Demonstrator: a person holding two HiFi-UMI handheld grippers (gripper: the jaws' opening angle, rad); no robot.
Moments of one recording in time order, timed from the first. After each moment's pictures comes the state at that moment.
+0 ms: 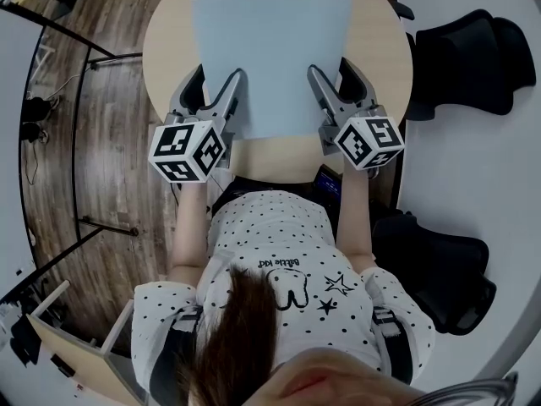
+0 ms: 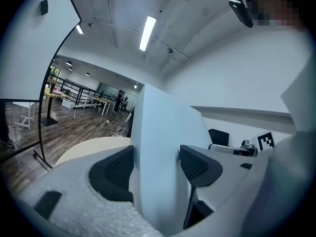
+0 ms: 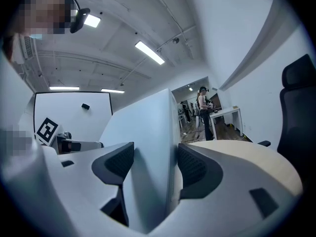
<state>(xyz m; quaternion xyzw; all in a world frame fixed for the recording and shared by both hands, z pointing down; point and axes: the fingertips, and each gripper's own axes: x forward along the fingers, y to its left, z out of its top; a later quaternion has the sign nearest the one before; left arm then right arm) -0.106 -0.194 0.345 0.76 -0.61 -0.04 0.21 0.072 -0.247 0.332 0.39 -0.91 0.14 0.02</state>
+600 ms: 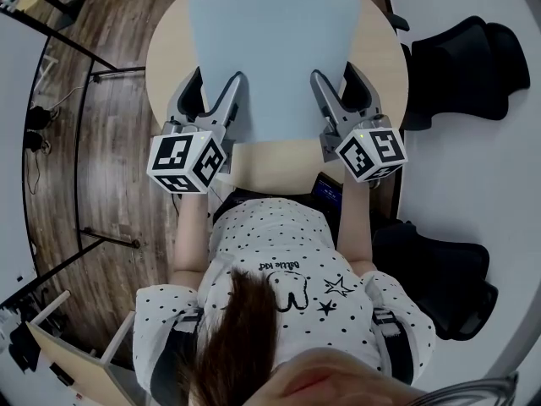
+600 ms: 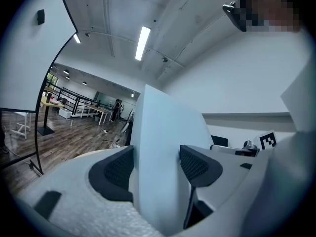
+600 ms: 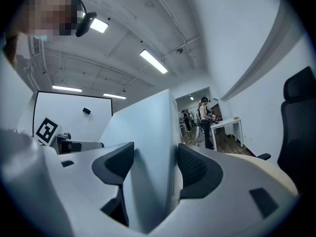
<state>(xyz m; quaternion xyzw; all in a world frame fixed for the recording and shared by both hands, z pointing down) -0.105 -0.194 0.294 0.77 -0.61 -0.07 0.15 0.075 -0.242 0.281 0.39 -0.91 0.10 -0.02</state>
